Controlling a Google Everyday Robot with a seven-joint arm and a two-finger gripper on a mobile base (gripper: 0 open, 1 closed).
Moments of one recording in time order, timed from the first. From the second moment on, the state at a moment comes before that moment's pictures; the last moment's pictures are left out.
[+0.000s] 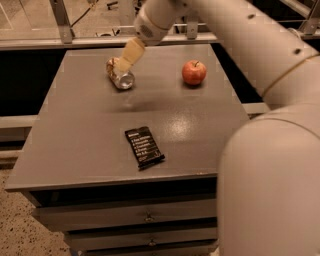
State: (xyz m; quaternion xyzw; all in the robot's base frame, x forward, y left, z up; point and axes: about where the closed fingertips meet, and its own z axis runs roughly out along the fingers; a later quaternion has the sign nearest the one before) arm 0.717 0.052 0.936 -0.53 0.78 0.12 0.30
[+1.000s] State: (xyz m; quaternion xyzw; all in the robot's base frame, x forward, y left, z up) arm 0.784 0.120 0.865 -0.41 0.88 0.08 0.22
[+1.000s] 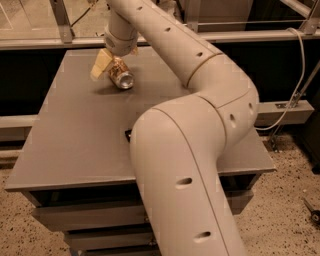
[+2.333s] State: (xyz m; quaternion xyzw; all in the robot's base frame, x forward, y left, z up) arm 0.798 0.125 0.858 -0.34 0.92 -0.01 0.20
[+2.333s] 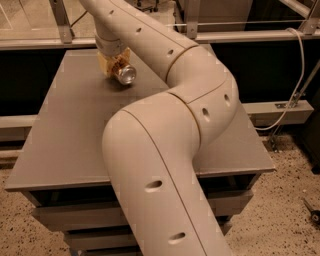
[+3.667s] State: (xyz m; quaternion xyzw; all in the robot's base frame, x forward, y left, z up) arm 0.694 0.123 0.935 -0.43 0.79 0.16 0.41
